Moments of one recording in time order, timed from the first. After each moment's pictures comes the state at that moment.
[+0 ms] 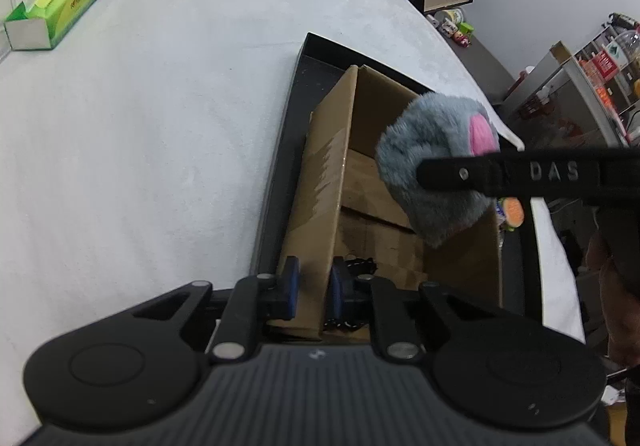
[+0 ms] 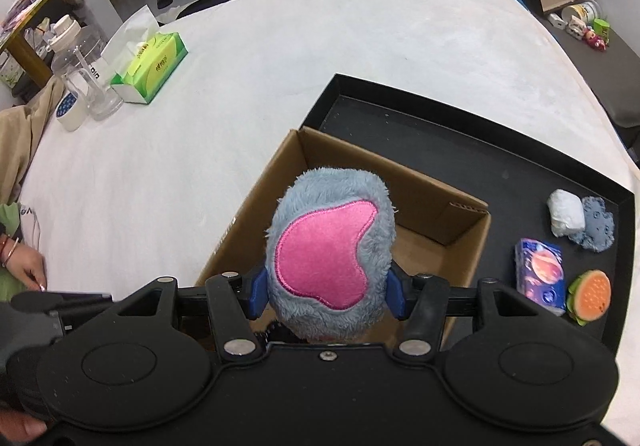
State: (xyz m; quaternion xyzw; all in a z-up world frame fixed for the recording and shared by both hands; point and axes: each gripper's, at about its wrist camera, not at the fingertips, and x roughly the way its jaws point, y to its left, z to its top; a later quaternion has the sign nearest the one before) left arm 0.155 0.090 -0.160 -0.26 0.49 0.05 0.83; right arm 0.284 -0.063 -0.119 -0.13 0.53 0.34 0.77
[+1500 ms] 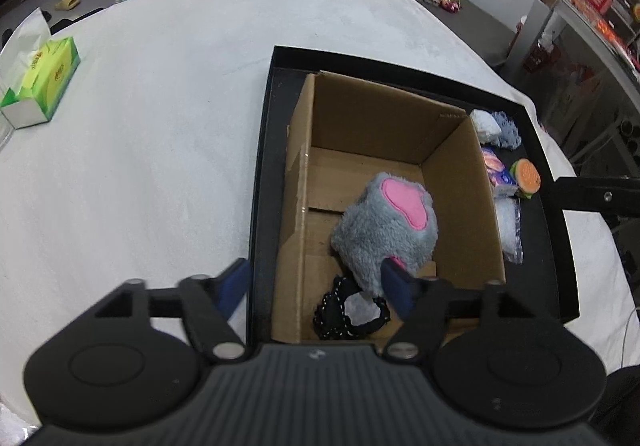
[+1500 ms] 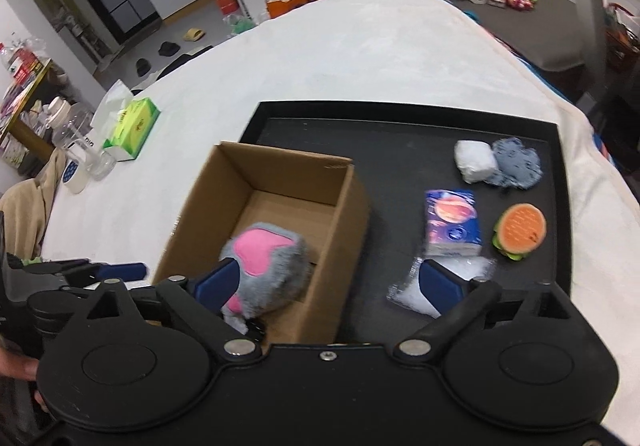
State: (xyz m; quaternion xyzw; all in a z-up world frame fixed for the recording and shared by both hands) left arm 0.176 0.049 -0.136 -0.14 0.52 0.05 0.84; right arm 0.292 -0.187 -0.101 -0.02 0.52 0.31 0.80
